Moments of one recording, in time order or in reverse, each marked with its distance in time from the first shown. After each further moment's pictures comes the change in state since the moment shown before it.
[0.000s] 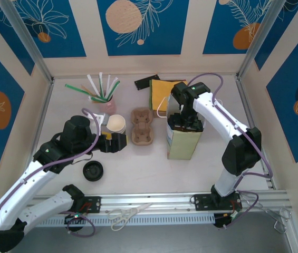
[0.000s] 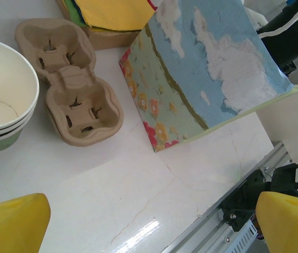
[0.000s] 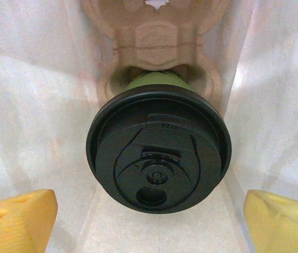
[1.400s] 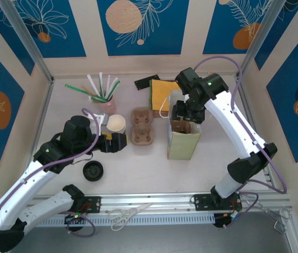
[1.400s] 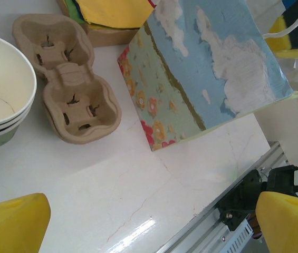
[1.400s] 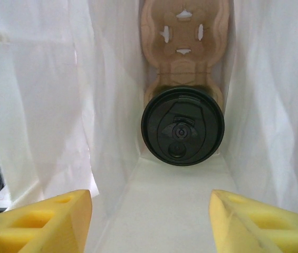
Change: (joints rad) left arm 0.000 0.002 -0.002 0.000 0.008 -0.019; right arm 0.061 -0.103 0.296 -0.133 0.067 0.061
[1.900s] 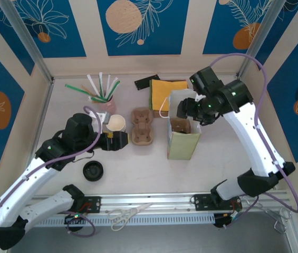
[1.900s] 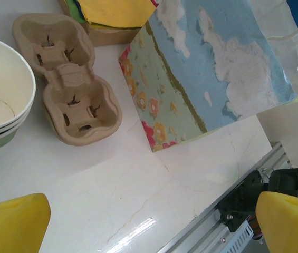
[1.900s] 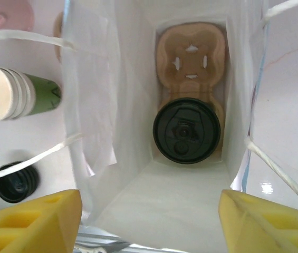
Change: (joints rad) left arm 0.000 0.039 0.029 -0.004 -0.001 0.001; right arm 0.000 -0.171 0.013 0.037 0.018 0.018
